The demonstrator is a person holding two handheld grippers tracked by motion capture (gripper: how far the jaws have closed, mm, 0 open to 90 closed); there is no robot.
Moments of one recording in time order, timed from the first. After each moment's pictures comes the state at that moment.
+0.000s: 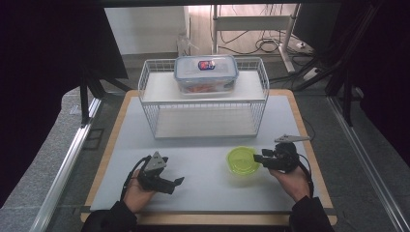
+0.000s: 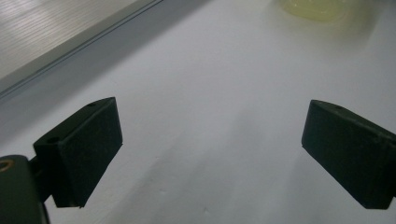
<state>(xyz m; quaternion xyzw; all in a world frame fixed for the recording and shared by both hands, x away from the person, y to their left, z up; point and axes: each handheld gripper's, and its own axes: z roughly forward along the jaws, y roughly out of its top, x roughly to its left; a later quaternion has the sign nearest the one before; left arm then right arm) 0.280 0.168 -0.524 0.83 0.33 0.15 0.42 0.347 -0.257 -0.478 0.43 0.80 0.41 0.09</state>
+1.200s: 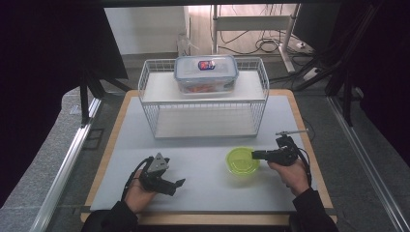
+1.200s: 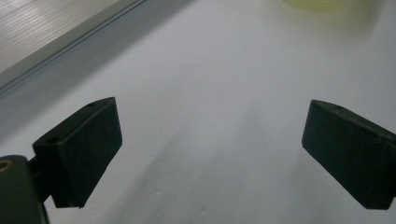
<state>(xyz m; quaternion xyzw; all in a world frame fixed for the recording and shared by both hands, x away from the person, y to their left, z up) 0.279 0.163 -0.527 0.84 0.32 0.16 0.40 0.378 -0.266 -0.489 0.46 0.77 0.43 -0.06</state>
